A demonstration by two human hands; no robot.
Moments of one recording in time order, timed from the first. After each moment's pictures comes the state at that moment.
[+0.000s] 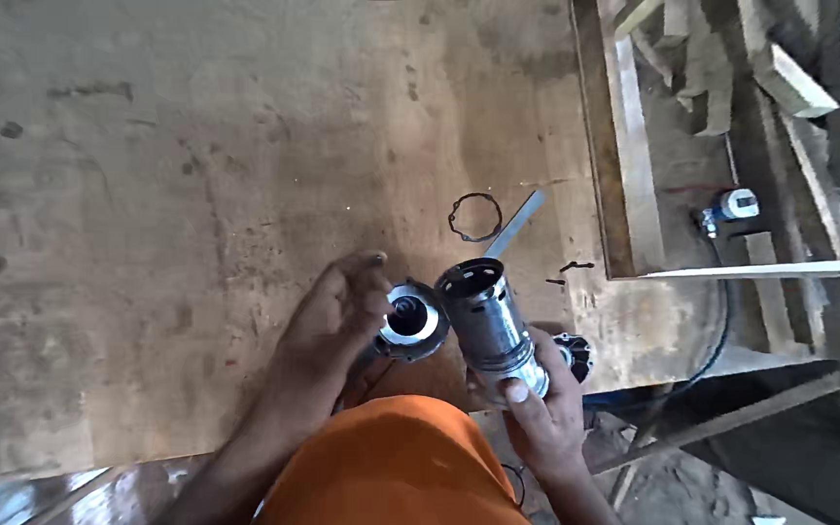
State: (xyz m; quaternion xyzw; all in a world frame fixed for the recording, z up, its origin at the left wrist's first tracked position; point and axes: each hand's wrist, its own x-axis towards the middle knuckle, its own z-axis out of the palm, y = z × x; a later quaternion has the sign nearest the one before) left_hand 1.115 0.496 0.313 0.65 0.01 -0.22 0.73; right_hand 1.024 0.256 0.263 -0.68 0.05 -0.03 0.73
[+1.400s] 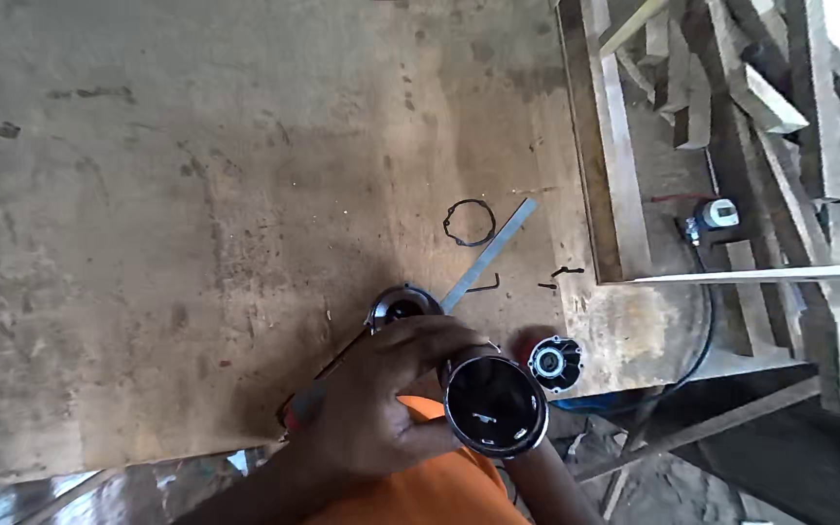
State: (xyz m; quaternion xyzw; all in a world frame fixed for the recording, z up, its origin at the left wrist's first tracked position) left_hand 1.087 0.461 0.316 0.77 -0.24 -0.09 0.58; right_hand 1.030 0.271 0.247 -0.27 0.09 0.13 0.95
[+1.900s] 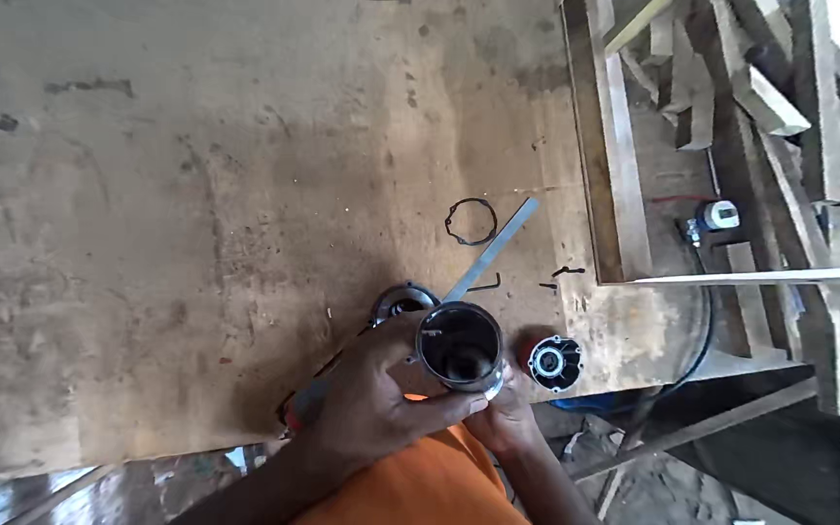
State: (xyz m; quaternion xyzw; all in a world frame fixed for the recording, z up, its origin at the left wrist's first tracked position) left_hand 1.084 0.459 0.308 0.73 -0.14 -0.11 0.66; right_hand 1.013 0.271 0.218 -0.26 0.08 0.10 0.96
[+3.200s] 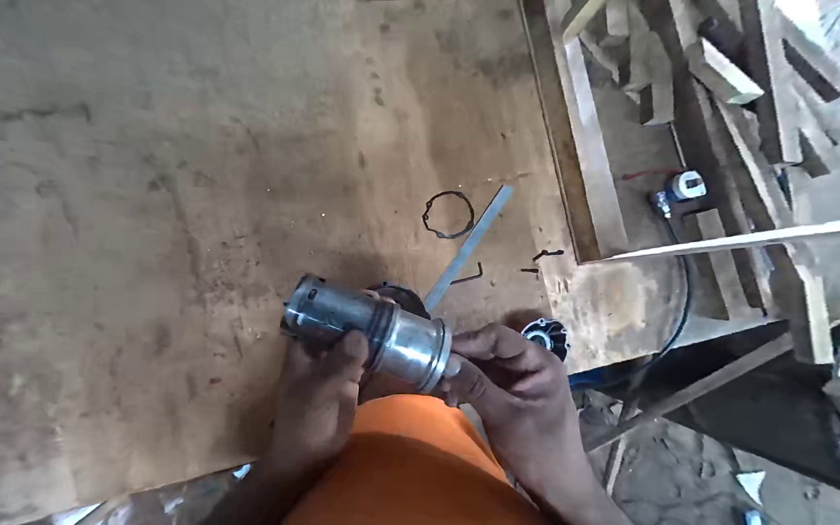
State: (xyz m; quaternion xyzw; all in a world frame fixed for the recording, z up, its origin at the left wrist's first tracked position) left_hand 1.079 0.473 0.298 0.43 0.10 -0.14 0.88; right_hand 1.039 0.282 0.323 -0.62 0.11 0.02 0.78
